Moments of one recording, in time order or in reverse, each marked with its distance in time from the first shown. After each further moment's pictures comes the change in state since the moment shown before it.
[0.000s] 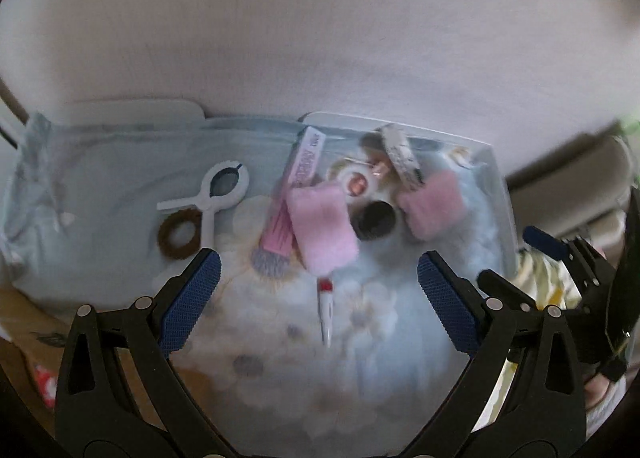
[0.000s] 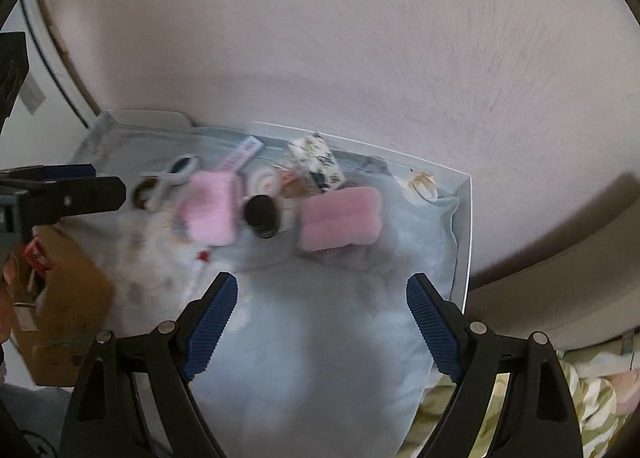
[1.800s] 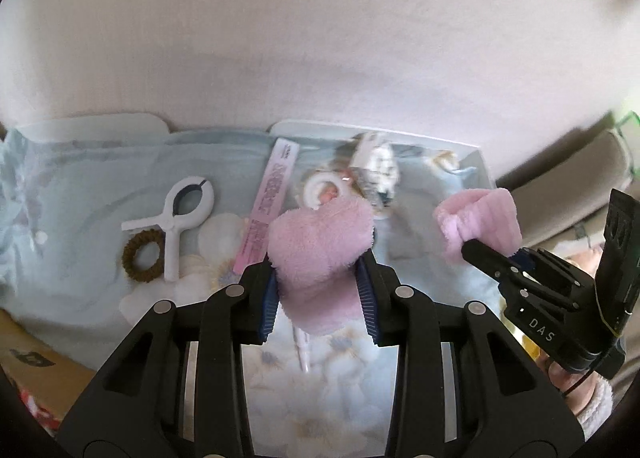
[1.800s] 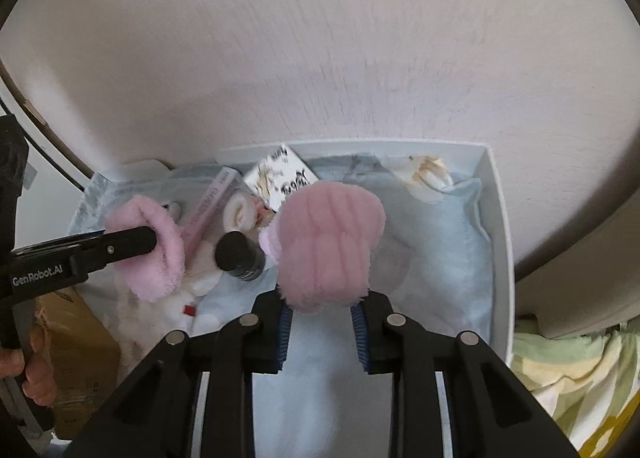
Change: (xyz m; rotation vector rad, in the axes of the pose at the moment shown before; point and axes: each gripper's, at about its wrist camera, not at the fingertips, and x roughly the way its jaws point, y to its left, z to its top) left arm -0.004 -0.024 -0.005 0.097 -0.060 -0.064; right arm 0.020 -0.041 -0.005 0.211 -0.075 0.129
